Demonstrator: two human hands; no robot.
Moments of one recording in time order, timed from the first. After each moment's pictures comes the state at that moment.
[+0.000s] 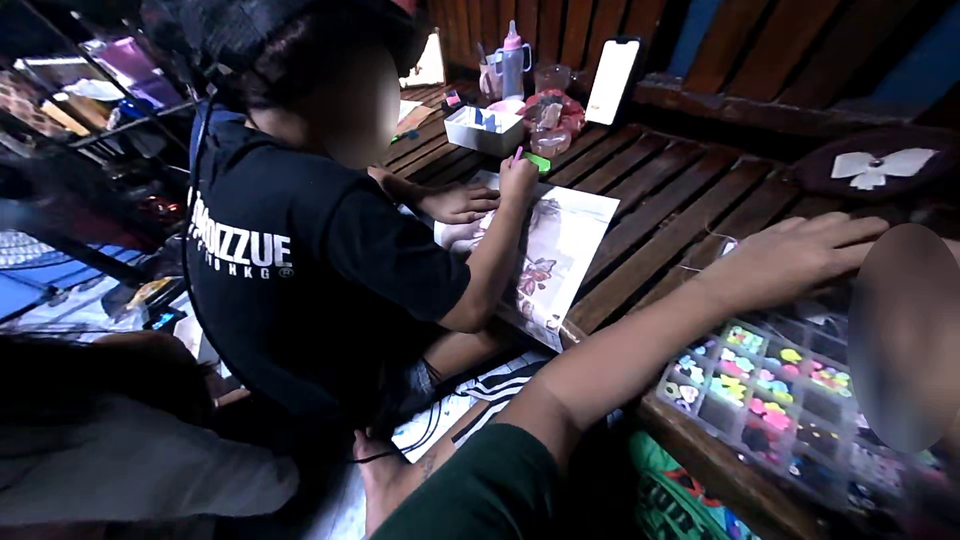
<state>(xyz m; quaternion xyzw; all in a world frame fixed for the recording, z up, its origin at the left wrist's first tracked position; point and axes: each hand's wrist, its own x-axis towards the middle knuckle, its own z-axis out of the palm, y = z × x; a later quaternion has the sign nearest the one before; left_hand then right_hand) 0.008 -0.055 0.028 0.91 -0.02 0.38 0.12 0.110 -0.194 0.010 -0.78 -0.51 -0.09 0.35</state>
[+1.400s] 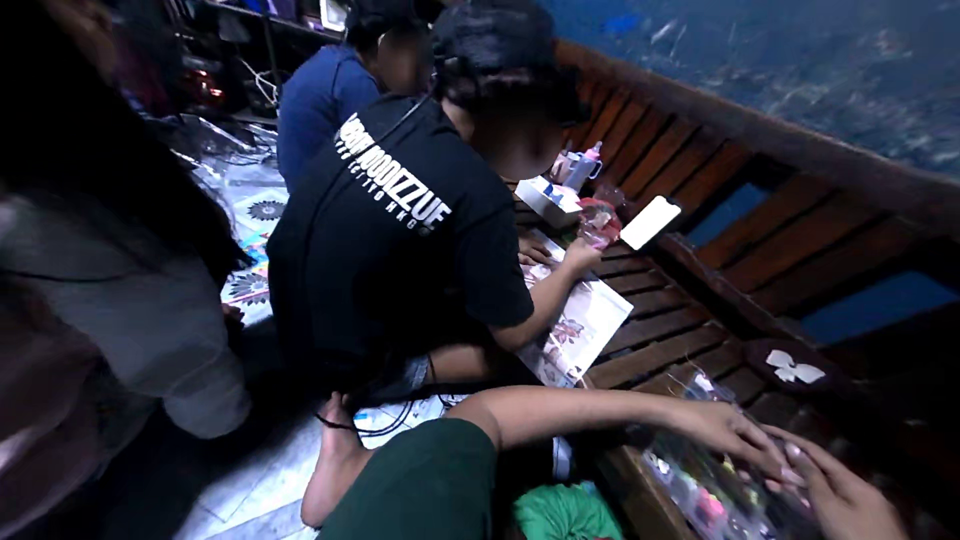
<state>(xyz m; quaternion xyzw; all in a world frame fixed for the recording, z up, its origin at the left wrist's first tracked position) -0.111 -0.103 0.059 0.77 -0.02 0.16 0.62 0.047 -0.225 0.080 -0.74 -0.58 0.12 0.31</state>
